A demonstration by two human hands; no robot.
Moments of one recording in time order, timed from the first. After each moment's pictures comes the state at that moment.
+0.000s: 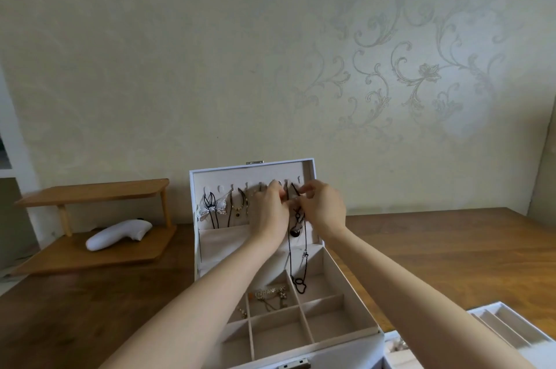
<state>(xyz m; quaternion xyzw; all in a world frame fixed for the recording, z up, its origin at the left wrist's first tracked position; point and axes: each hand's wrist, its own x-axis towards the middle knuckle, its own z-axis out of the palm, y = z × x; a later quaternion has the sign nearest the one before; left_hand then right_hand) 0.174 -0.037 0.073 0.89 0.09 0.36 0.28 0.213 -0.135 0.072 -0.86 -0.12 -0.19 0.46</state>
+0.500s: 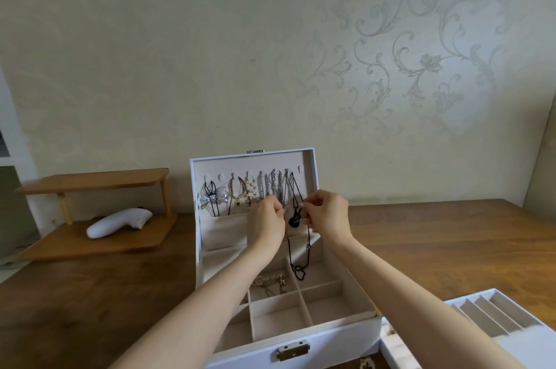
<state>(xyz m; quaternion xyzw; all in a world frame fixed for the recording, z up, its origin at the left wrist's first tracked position) 0.162 -0.035 0.038 0.88 0.11 0.32 0.34 0.201 -0.151 0.041 -0.78 -0.11 -0.13 0.60</state>
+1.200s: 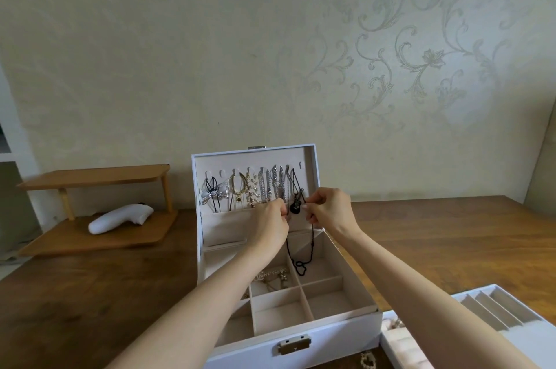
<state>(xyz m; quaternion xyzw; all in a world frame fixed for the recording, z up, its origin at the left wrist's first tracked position) 0.152 -0.033 0.037 0.94 0.07 0.26 0.23 0.203 -0.160 0.043 -0.81 -0.16 -0.11 0.56</state>
